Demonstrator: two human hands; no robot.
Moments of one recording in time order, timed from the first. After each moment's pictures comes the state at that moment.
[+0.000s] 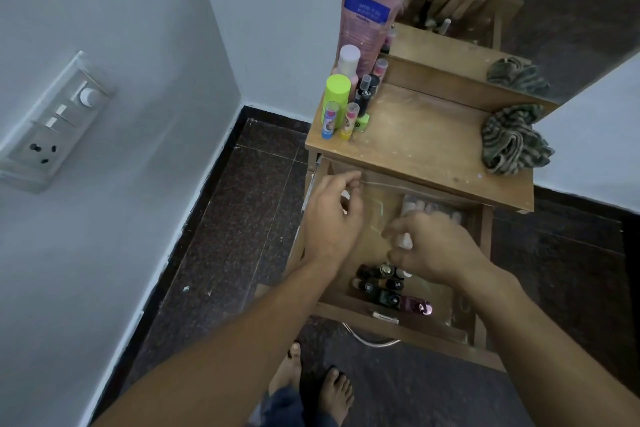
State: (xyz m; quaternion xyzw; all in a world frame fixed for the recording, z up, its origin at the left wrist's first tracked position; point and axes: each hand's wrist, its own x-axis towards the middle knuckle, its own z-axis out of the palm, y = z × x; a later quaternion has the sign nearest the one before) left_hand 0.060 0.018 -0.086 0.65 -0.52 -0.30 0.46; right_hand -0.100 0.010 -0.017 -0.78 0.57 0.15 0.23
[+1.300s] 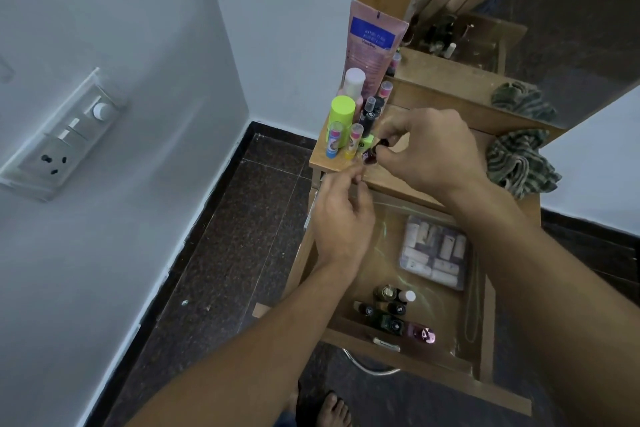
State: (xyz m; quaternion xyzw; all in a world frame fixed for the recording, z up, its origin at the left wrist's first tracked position) left_hand 0.044 -0.006 -0.069 0.69 -0.47 -0.24 0.50; right_hand -0.055 -0.084 0.042 -0.79 0.58 -0.17 0.11
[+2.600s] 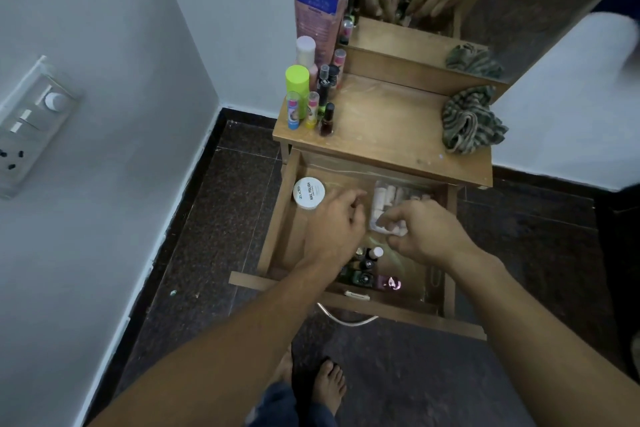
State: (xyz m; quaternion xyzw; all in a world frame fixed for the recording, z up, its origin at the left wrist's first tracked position) left_hand 0.018 0.041 -0.085 0.66 -0.61 -0.33 0.30; right_hand -0.147 0.021 -0.033 -0.75 0.61 0.08 0.25
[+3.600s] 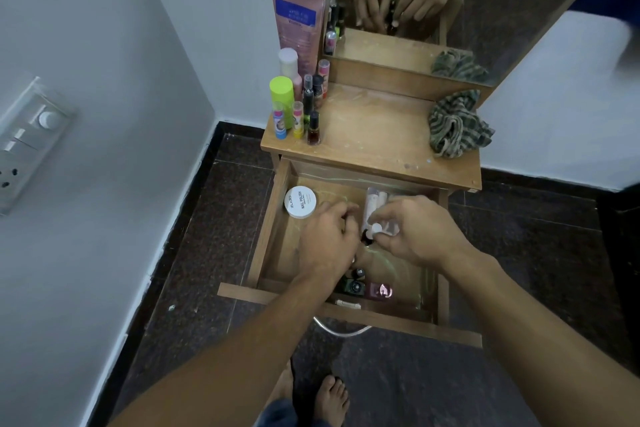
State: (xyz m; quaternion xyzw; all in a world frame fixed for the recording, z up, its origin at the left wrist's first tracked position) left_hand 0.003 0.048 -0.090 0.69 -0.57 -0.33 0.30; right_hand -0.158 0.018 -0.034 -0.81 0.56 0.01 0.19
